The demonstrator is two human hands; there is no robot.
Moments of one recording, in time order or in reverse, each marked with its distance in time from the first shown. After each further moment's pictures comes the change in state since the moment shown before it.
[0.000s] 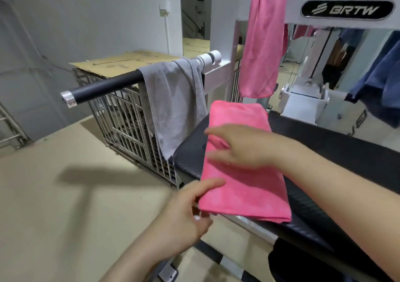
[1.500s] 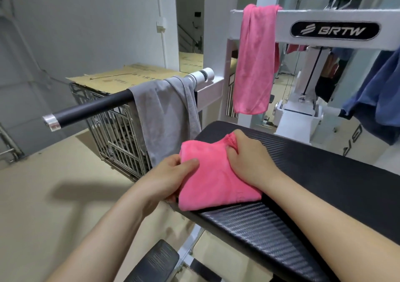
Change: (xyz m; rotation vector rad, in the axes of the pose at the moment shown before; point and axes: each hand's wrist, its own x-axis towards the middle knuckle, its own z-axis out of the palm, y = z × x) left_hand 0.095 0.030 -0.039 -0.102 0.087 -0.442; right_hand 0.013 0.038 0.021 0.305 0.447 0.296
